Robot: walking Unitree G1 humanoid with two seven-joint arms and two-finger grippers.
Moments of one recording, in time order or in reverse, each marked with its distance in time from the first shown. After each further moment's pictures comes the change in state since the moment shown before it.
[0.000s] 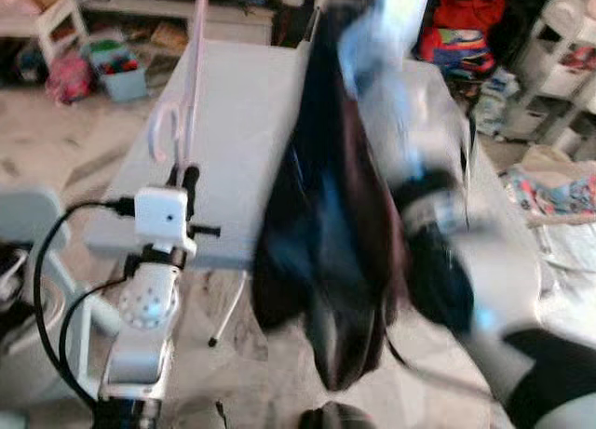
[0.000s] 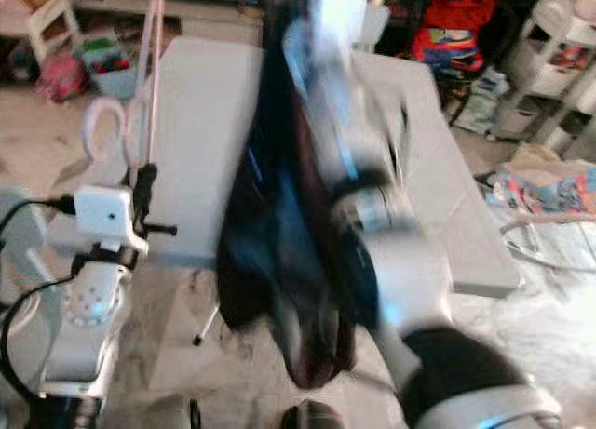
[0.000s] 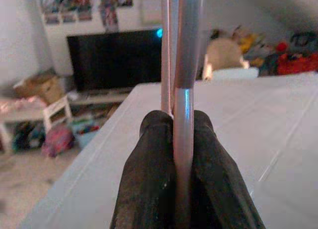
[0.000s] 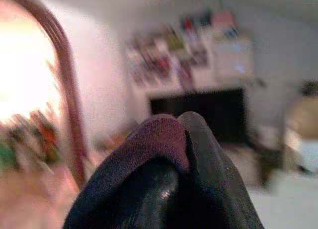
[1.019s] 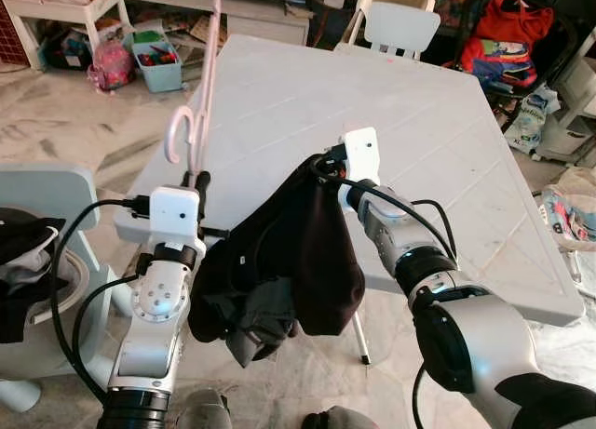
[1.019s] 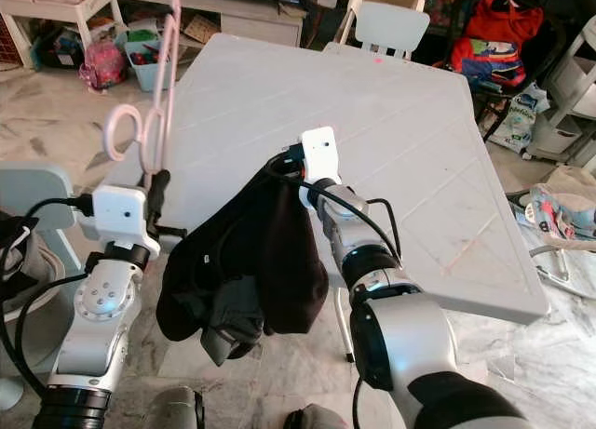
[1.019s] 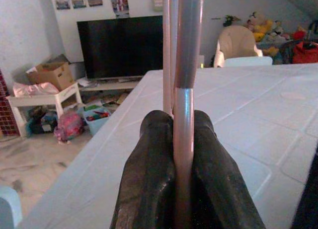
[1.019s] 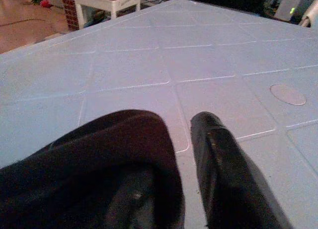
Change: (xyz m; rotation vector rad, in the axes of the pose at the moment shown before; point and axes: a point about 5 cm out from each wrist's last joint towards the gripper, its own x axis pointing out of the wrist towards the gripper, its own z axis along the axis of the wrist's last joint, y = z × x) left arm 0.008 -0.011 -0.006 -0.008 0.036 -0.052; right arm -0.136 -0.067 -0.150 -0.246 0.678 -0.065
